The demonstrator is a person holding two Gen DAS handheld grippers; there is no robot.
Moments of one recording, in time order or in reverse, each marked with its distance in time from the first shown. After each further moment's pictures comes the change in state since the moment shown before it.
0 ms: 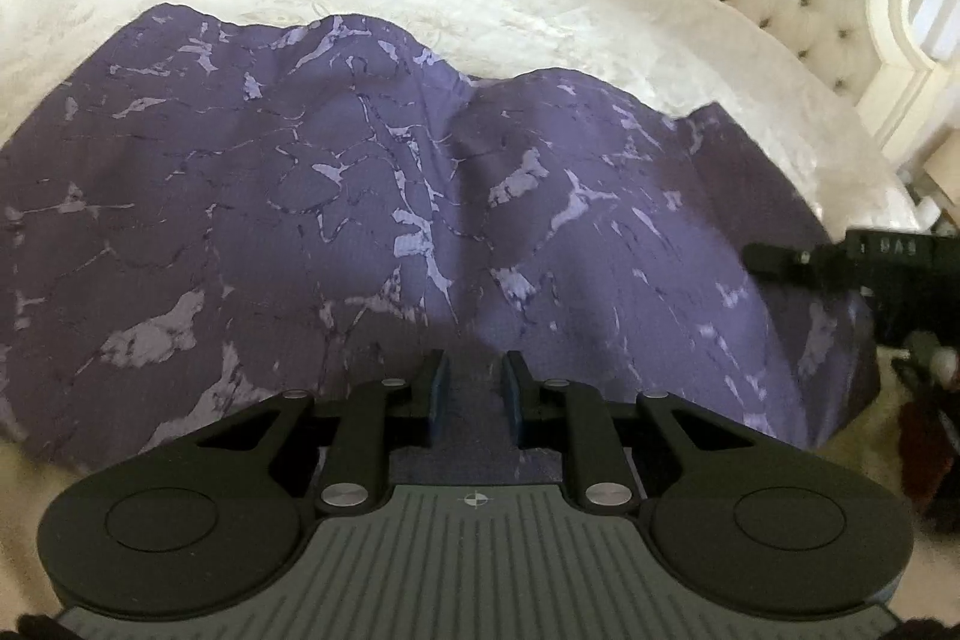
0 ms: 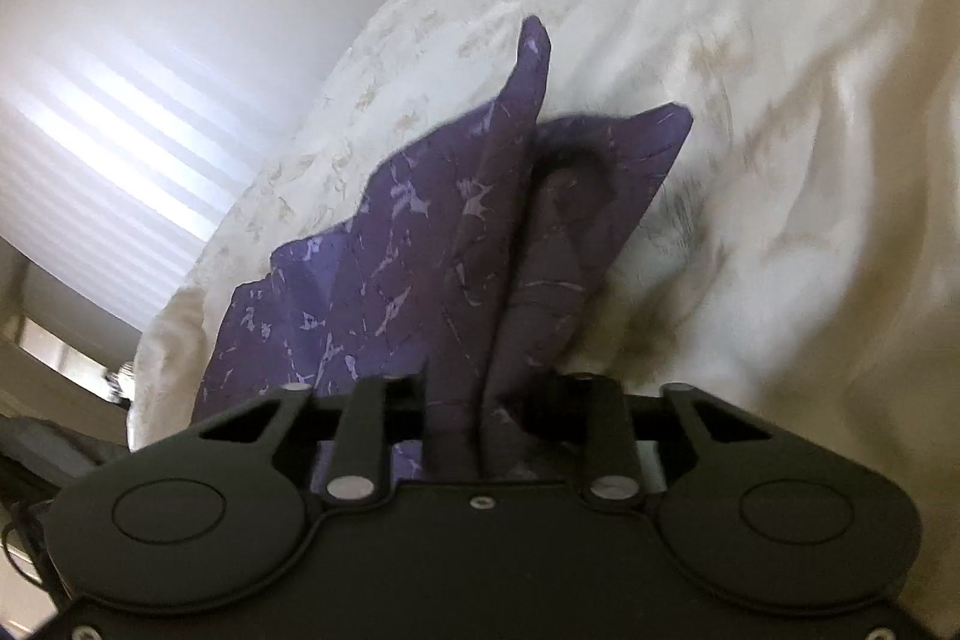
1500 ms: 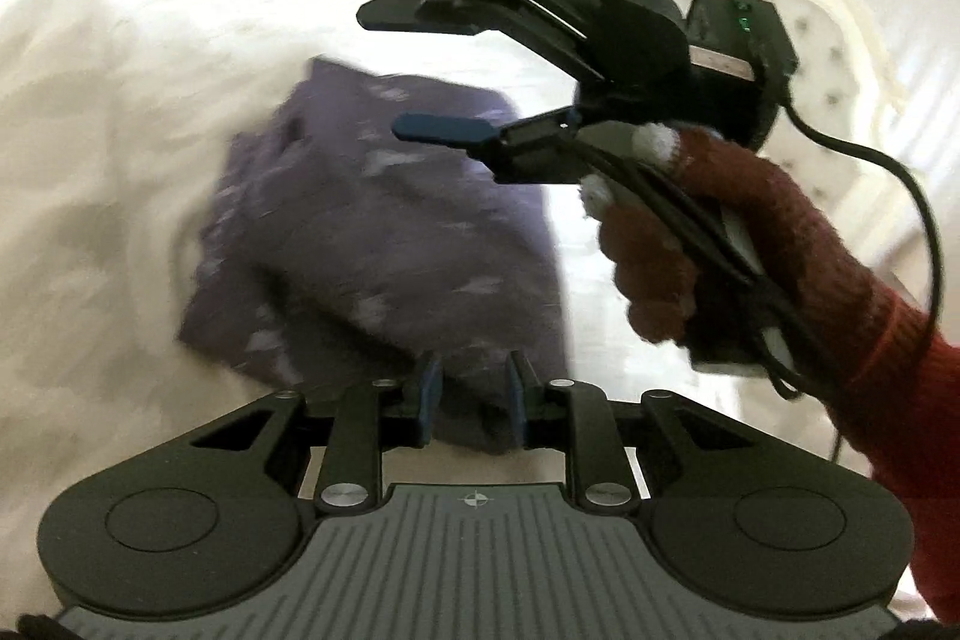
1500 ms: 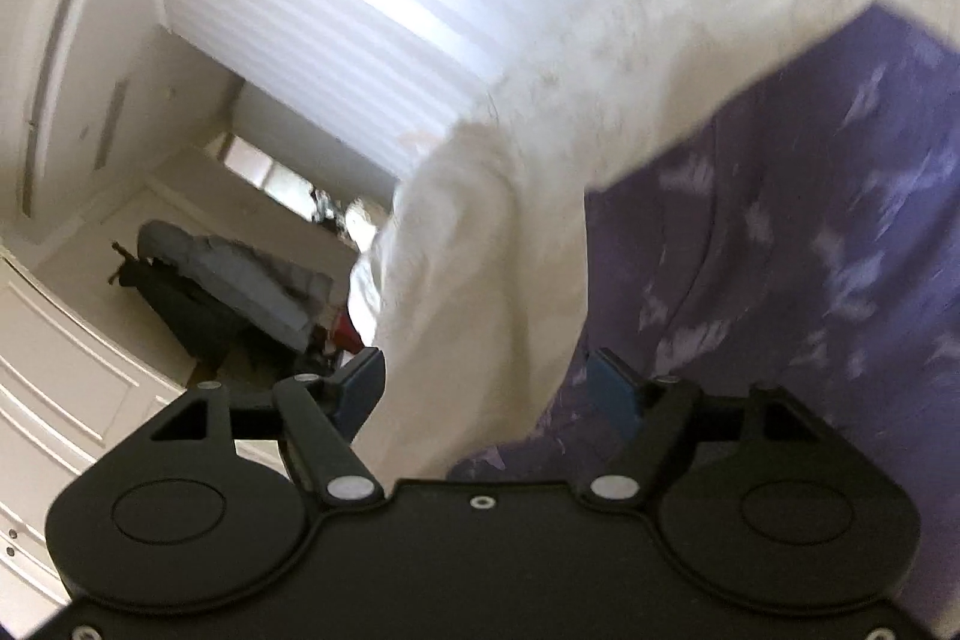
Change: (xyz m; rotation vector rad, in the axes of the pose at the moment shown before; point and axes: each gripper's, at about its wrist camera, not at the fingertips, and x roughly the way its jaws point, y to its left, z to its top) left arm -0.130 0.051 -0.022 -0.102 -0.165 -0.059; right arm 0.150 0.235 -0.008 -0.227 0.284 0.491
